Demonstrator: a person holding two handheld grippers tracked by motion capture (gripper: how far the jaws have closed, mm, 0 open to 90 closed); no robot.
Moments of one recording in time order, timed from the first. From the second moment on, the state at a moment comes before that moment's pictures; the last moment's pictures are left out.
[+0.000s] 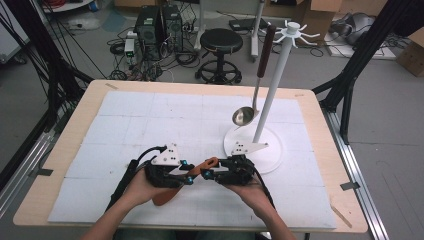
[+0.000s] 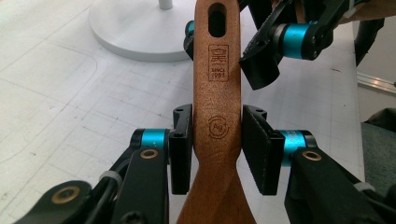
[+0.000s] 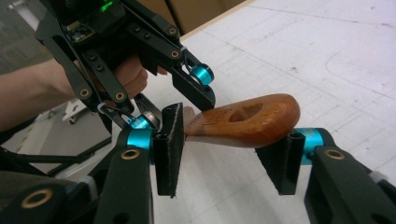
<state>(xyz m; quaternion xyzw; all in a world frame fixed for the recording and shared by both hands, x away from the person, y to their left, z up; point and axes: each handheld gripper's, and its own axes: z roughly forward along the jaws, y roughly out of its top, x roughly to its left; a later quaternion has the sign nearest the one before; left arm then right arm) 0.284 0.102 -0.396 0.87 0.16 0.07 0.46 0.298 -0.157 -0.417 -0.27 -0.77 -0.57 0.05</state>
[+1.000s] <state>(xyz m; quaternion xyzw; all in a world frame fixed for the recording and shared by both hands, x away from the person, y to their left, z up) 0.281 0.109 -0.387 0.86 0.15 0.06 0.49 0.298 -0.159 -0.407 -0.27 -0.74 -0.61 0.09</state>
